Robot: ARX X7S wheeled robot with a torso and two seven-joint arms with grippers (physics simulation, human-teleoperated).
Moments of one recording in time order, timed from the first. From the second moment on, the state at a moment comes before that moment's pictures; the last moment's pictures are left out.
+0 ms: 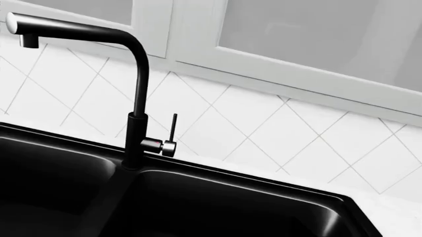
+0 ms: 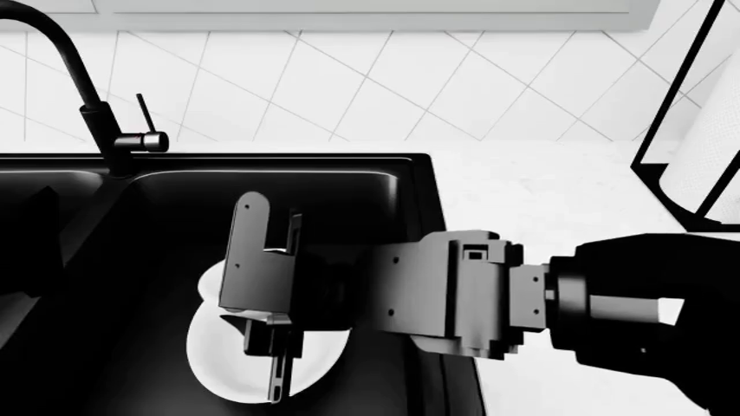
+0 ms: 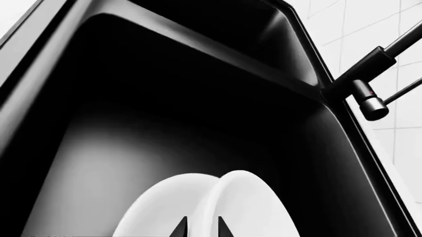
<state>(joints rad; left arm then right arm) -0.10 -0.96 -0.76 0.76 -1.88 -0.88 -0.83 1.55 0.25 -1.77 0.01 1.00 0.25 -0.08</state>
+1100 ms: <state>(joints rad) -0.08 -0.95 -0.78 0.76 -1.87 -0.89 -0.82 1.48 0.21 -1.79 0.11 0.95 0.24 -0.12</state>
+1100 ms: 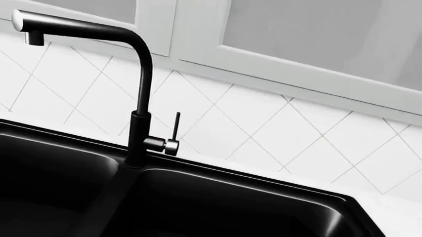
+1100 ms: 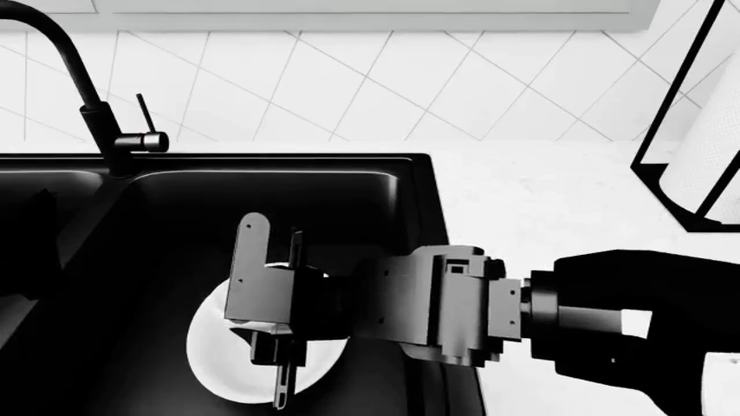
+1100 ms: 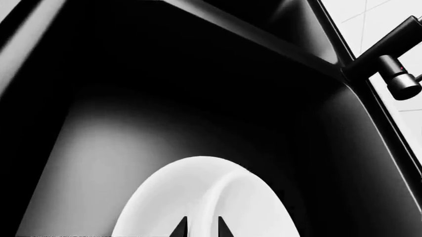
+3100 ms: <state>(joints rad) -0.06 -0.93 -0.79 0.75 -1.85 -0.89 -0.80 1.39 0.15 -1.79 0.25 0.90 0.23 -0.20</state>
